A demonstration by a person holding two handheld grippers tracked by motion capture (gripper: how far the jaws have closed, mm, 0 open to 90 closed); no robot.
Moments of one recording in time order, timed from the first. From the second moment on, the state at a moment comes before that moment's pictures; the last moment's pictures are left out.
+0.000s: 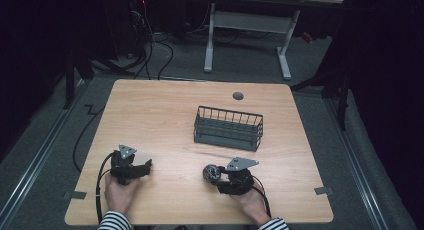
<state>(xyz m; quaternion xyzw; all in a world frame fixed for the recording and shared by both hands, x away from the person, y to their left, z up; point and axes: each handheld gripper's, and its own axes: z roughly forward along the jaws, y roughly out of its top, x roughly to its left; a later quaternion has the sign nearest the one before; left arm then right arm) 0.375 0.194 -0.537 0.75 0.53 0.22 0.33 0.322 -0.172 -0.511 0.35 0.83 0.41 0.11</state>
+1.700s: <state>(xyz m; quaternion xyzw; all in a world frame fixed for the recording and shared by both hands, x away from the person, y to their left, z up) 0.375 0.194 -0.537 0.75 0.52 0.22 0.33 0.343 -0.221 -0.445 0.37 0.80 0.46 0.13</state>
